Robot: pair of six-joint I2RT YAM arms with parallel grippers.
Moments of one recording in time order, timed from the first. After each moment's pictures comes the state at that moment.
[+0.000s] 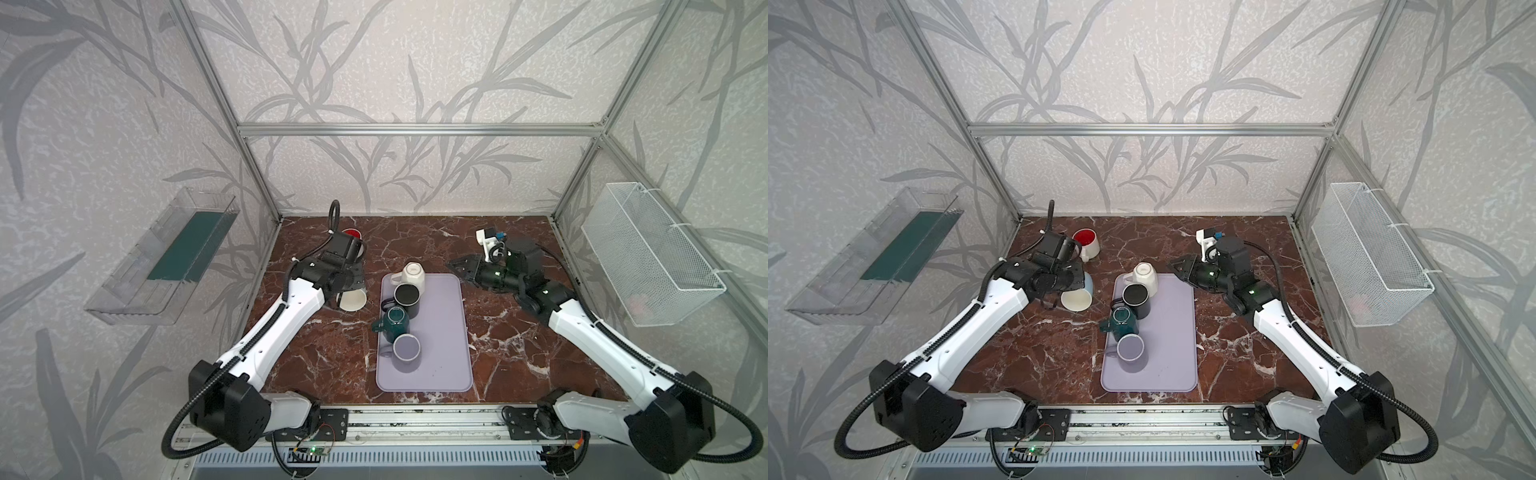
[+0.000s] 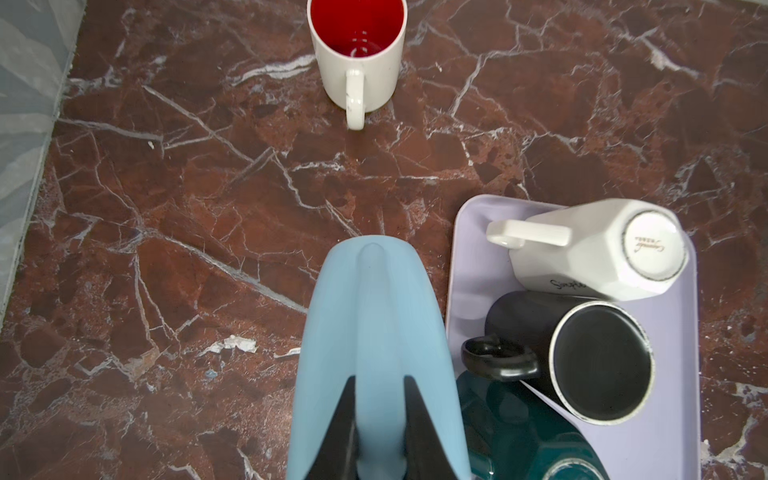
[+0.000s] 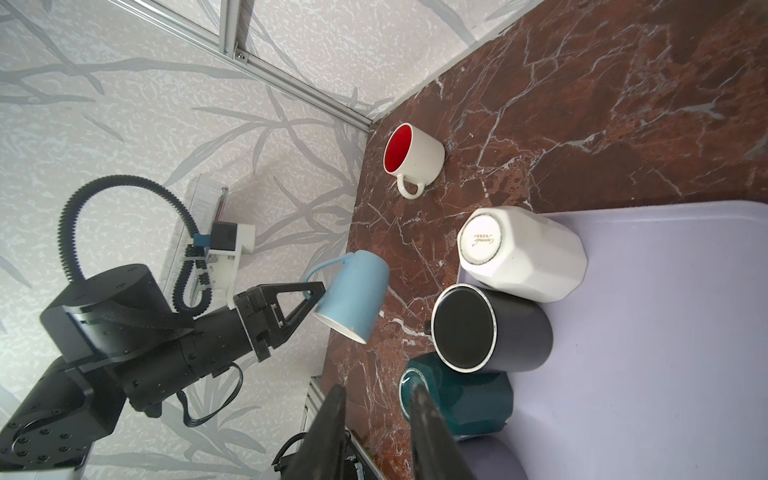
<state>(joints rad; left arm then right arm) -0.38 1.34 1.22 -0.92 -0.20 -0.48 0.44 1.21 0.97 -0.14 -0.51 0.91</state>
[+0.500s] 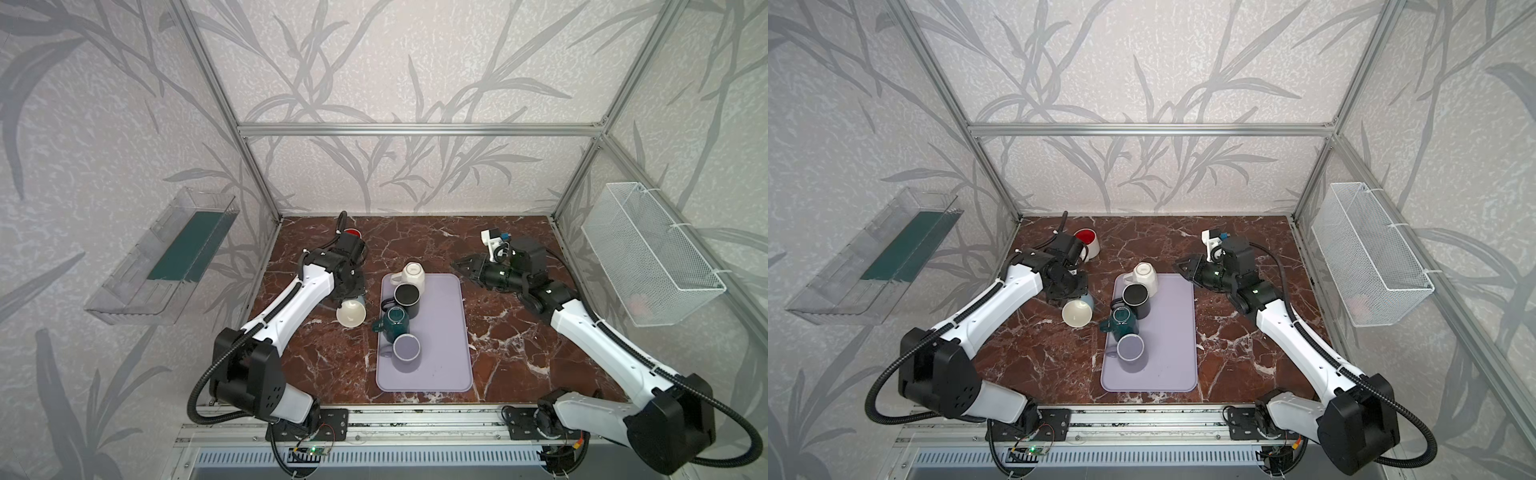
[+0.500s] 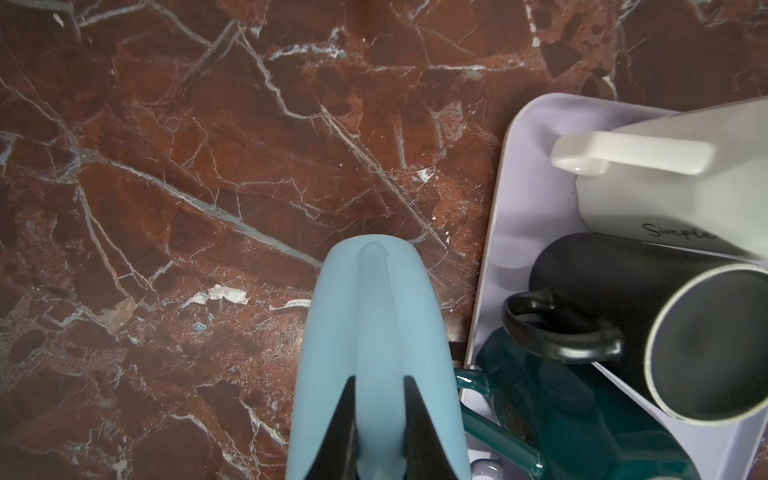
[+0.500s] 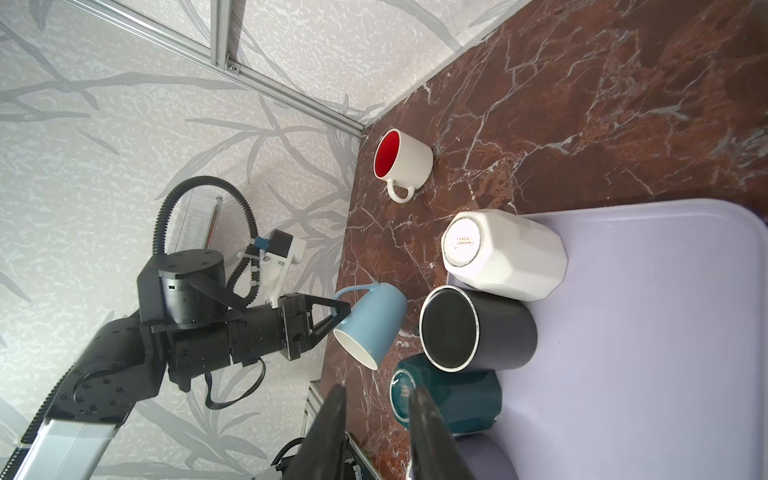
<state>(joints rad) -0.32 1.51 1.28 -1.05 -0.11 -0.46 0.39 1.20 0.94 -0.14 -0.54 0.91</state>
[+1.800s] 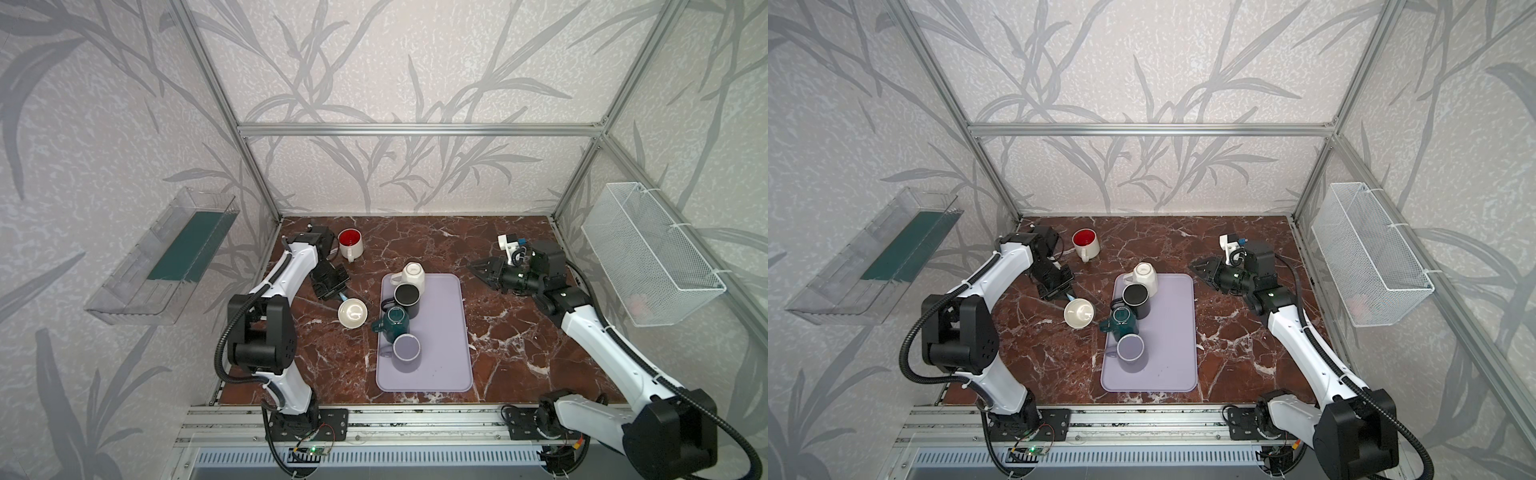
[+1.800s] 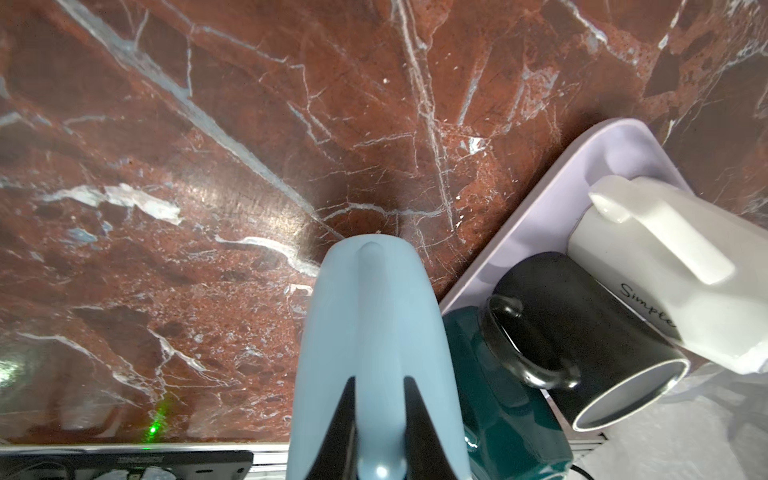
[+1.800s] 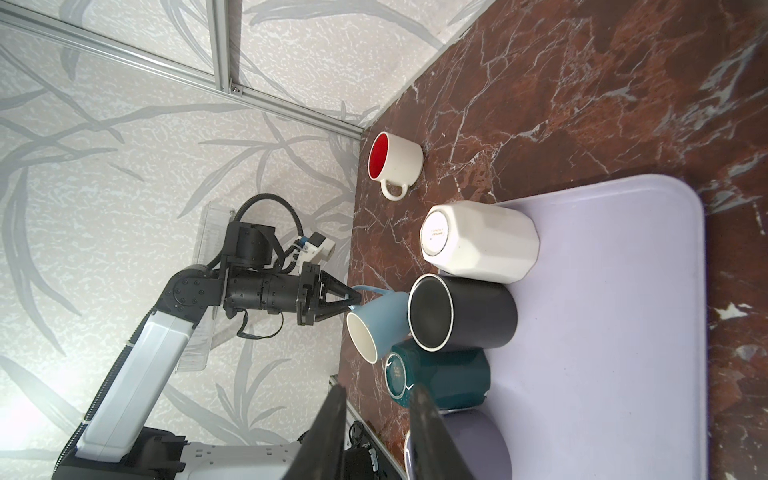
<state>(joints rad) -0.04 1.71 1.37 -1.21 0.31 -0.63 0.22 1.15 0.87 -0.14 -0.72 0.94</state>
